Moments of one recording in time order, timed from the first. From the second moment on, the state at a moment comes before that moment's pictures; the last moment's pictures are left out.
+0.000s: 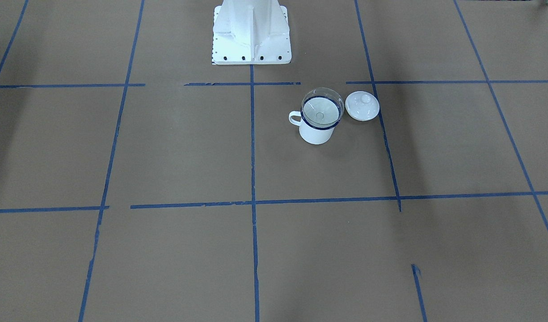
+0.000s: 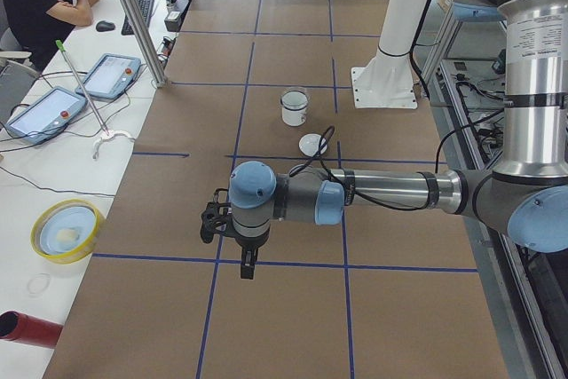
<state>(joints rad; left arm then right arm) -1.63 -1.48 -1.69 -1.63 -2.33 0.02 1.57 -1.68 1.66 -1.57 2.29 0.01</state>
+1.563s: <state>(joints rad) -1.64 -1.53 -1.75 -1.43 -2.36 0.04 1.57 -1.68 1.66 -1.57 2.29 0.01</state>
